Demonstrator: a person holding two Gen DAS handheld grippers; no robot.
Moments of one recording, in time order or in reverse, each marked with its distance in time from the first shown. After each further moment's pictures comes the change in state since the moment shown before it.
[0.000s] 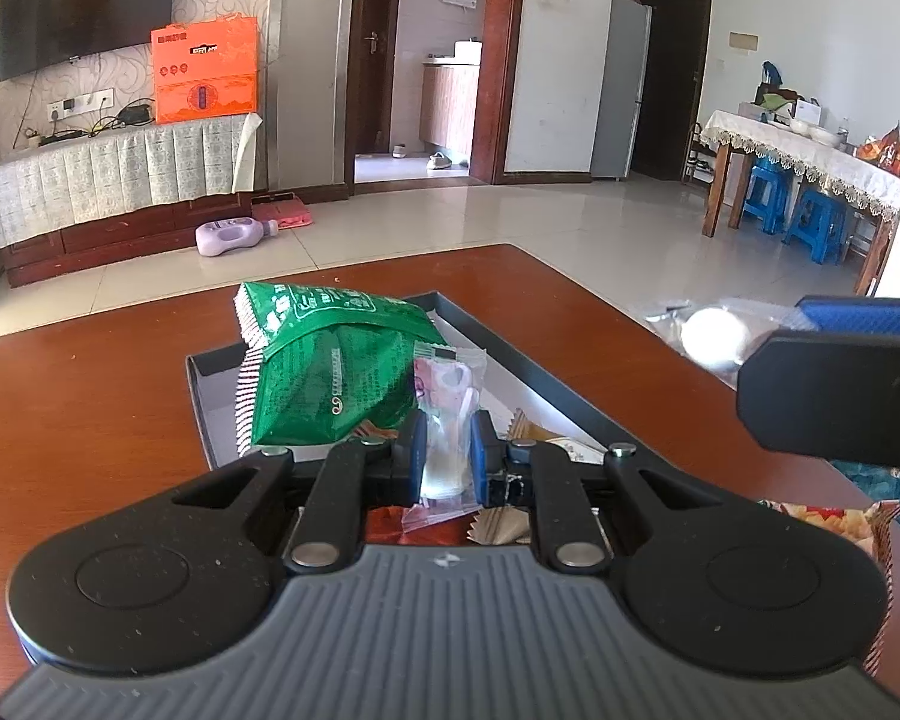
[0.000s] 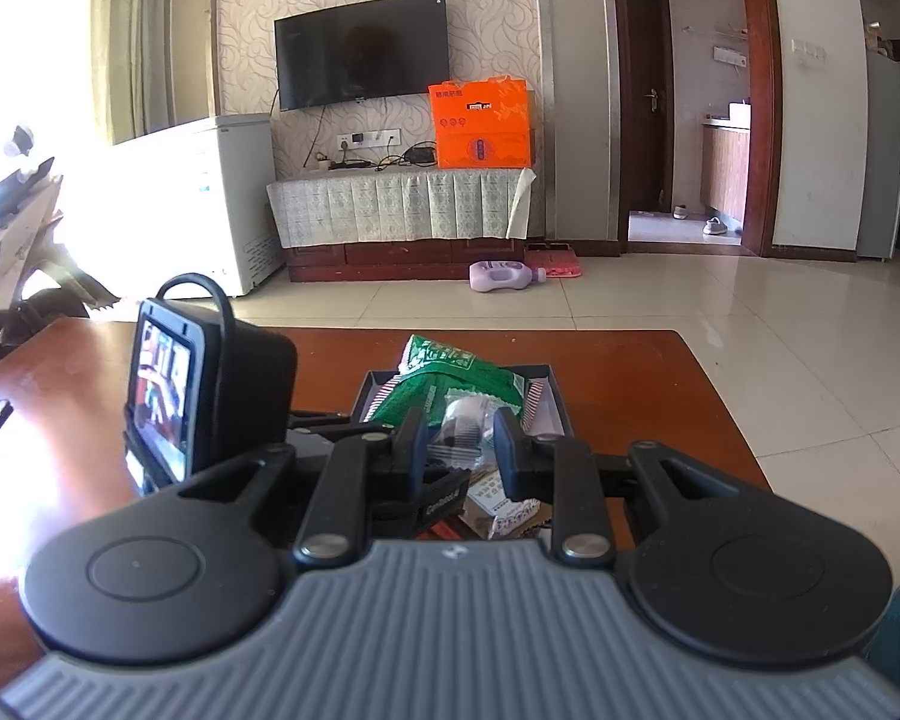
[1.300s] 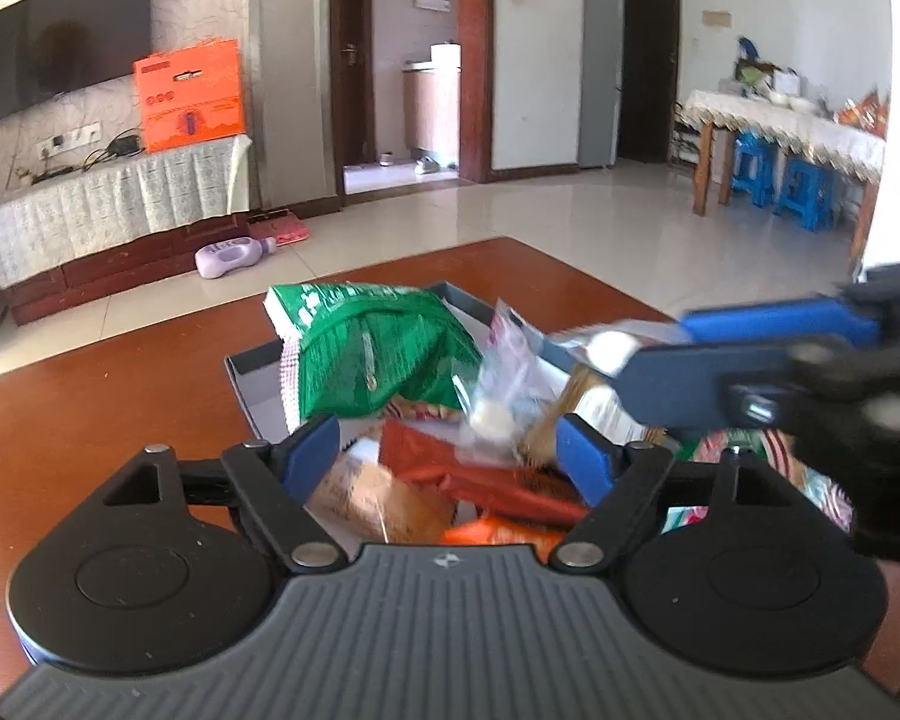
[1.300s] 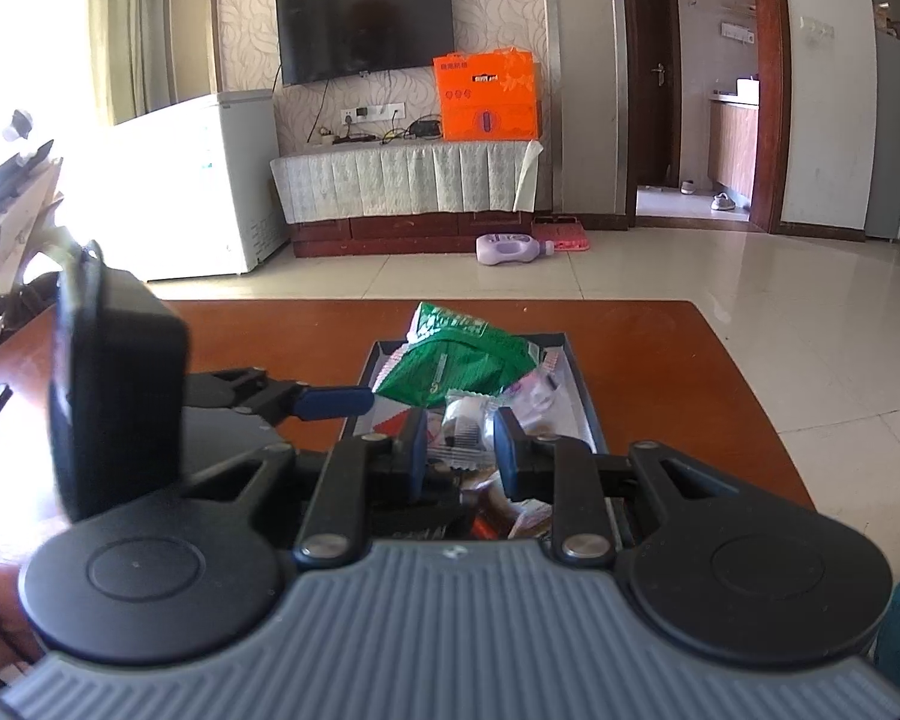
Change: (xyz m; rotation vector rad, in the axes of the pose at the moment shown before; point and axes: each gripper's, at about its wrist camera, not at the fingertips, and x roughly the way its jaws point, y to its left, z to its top) left arm -0.034 0.007 -0.014 0.108 -0.004 0.000; right arm 0.031 0.002 -0.004 -0.004 0.064 0.013
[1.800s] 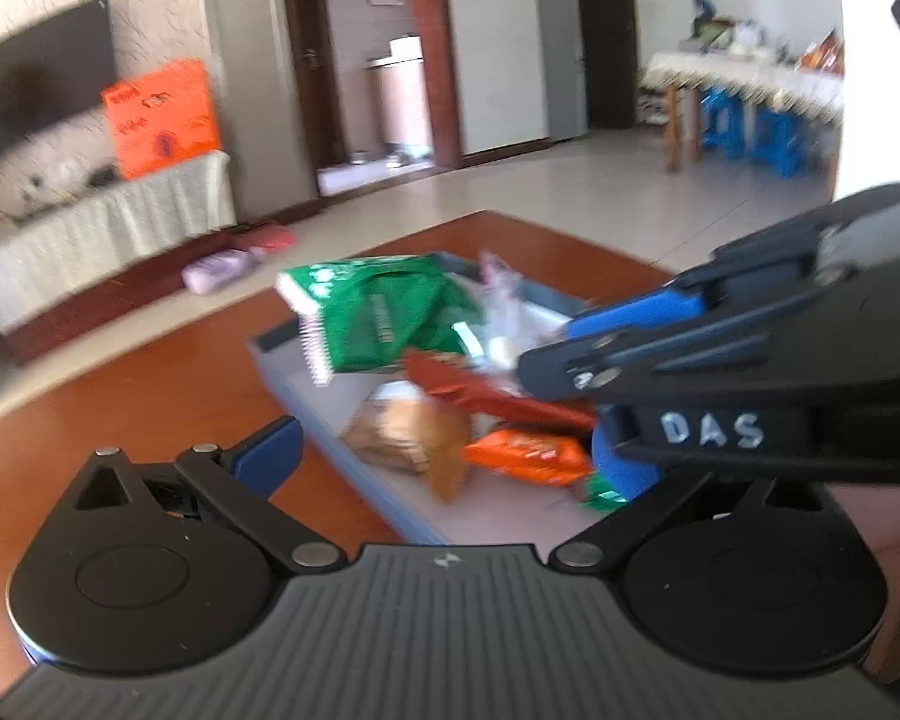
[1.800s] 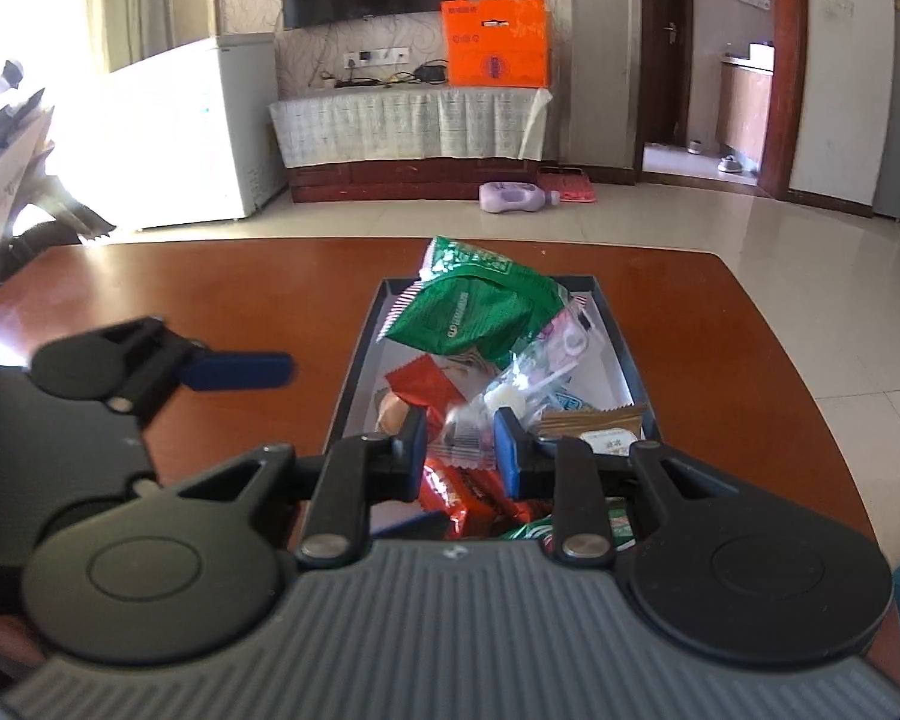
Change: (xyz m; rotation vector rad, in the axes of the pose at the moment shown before) left arm -0.040 0.000 -0.023 0.133 0.019 0.026; right arm 0.038 0.015 -0.011 -0.017 0.103 -0.018
